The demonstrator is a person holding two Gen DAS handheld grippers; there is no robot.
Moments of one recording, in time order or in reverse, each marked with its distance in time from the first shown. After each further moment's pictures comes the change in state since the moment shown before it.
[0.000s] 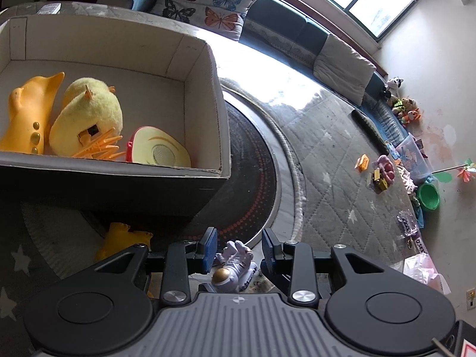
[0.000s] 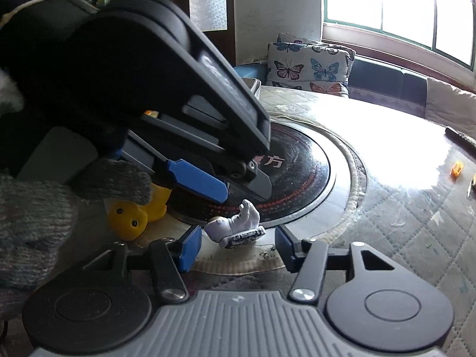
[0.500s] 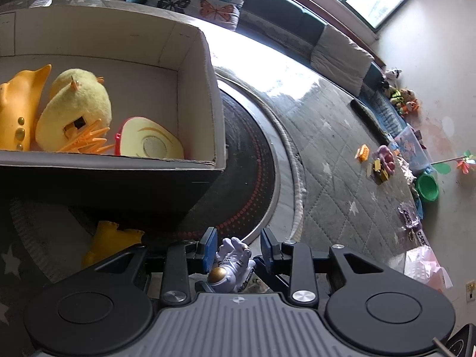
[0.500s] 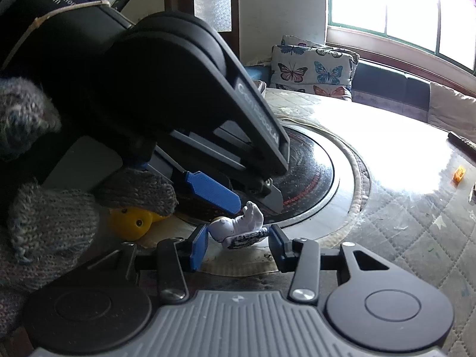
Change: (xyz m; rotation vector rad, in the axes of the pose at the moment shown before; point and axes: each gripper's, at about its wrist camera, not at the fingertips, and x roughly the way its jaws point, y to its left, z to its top) left arm 0.008 -0.001 -0.001 0.023 0.034 -0.019; right arm 0.002 0.003 -0.001 -0.020 -0.012 0.004
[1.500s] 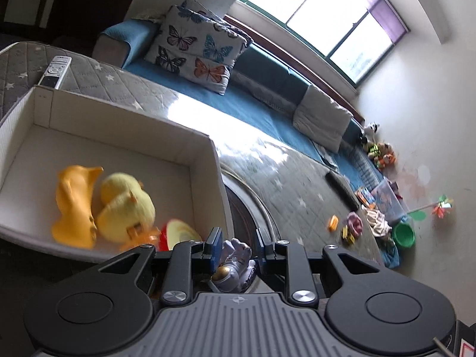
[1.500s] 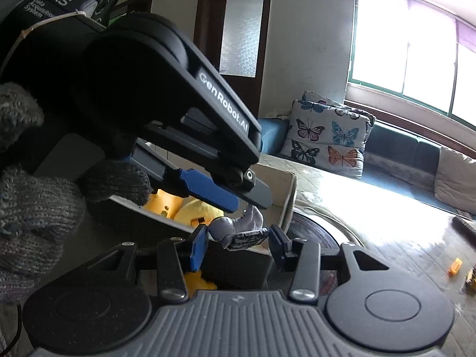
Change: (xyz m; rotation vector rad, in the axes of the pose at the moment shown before) left arm -0.089 0.027 0.045 -0.045 -0.229 -0.083; right arm 0.005 0.039 0.073 -0.144 -0.172 0.012
